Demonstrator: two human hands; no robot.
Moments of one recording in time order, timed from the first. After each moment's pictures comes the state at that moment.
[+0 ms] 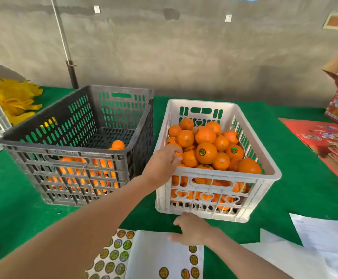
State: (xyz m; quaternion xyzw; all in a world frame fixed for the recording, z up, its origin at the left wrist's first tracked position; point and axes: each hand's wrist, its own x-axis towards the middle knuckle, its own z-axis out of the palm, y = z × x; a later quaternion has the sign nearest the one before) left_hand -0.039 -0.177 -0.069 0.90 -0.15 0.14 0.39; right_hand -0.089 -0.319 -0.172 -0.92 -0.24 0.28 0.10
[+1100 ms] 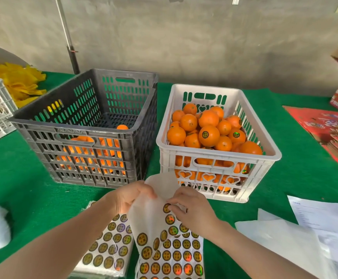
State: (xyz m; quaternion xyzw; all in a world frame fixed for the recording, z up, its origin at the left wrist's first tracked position) left_hand -0.116 -0.107 -0.132 0.62 0.08 -0.40 0.67; right_hand -0.142 -0.314 -0.152 -0.87 -0.34 -0.13 0.34
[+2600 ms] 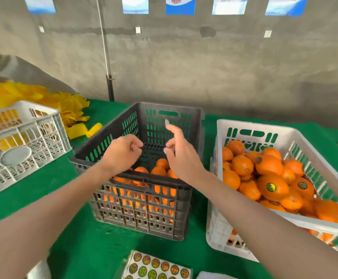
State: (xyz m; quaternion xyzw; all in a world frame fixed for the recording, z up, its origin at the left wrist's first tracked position) left_hand -0.023 0.064 -0.006 0.93 0.05 0.19 0.31; right_hand 0.005 -0.115 -0.011 -0.84 -0.31 -0.14 0.42
